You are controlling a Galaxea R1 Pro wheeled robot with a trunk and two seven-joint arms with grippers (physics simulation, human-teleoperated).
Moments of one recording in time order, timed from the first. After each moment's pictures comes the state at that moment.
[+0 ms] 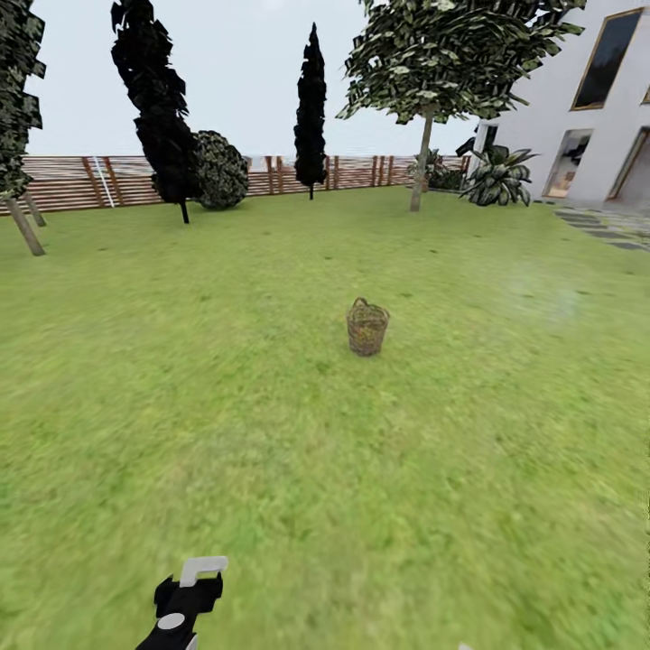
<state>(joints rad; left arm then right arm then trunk) -0.43 -0.01 0.09 -0.33 -0.12 -0.12 0.22 -0.30 0.07 -0.11 -0.28 -0.27 -0.07 -0.21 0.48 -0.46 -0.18</state>
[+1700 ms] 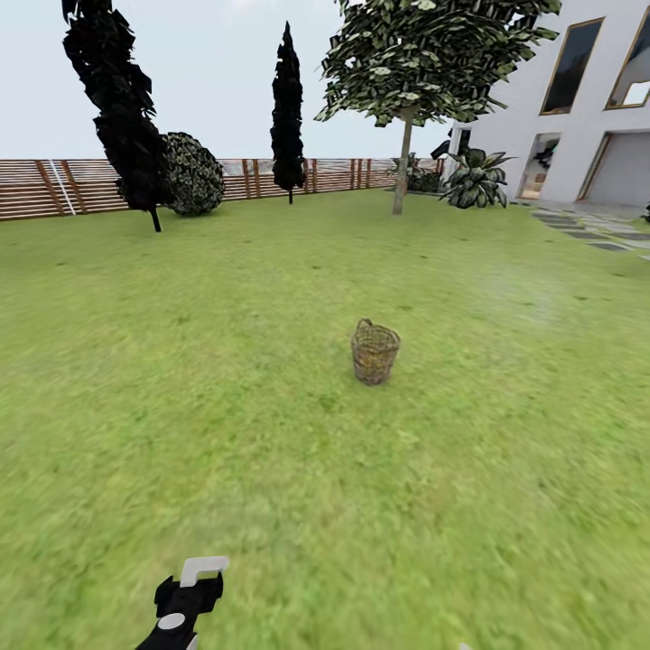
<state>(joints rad) -0.43 -0.02 0.09 -0.33 -0.12 -0.12 0.22 -0.30 0.07 -0.11 -0.28 -0.27 -0.07 -0.21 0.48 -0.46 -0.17</state>
